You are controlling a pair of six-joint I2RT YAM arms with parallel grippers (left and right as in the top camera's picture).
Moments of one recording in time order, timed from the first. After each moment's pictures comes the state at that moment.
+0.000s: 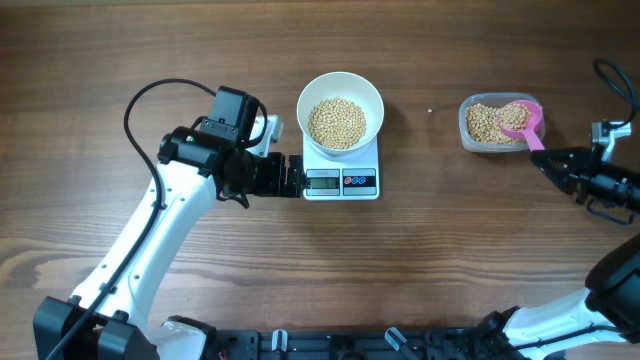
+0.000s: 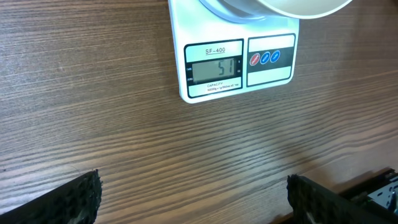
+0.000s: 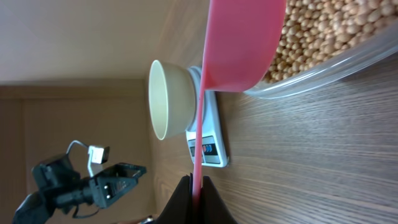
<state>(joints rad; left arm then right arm) -0.32 1.46 1.16 -0.99 0.31 -0.25 -0.77 1.81 1.24 -1.33 -1.14 -0.49</state>
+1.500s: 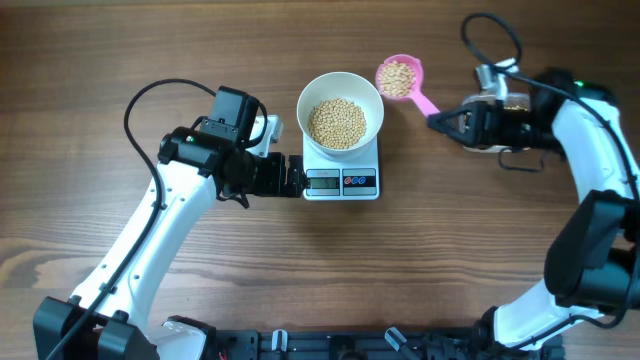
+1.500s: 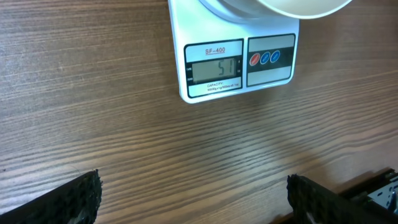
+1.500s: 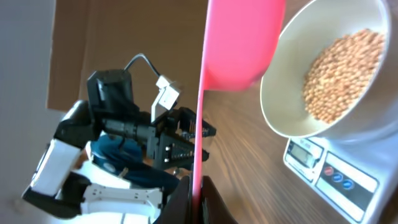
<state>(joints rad) -0.32 1.46 1.16 -0.99 0.31 -0.25 -0.18 1.82 1.35 -1.21 -1.42 -0.44</state>
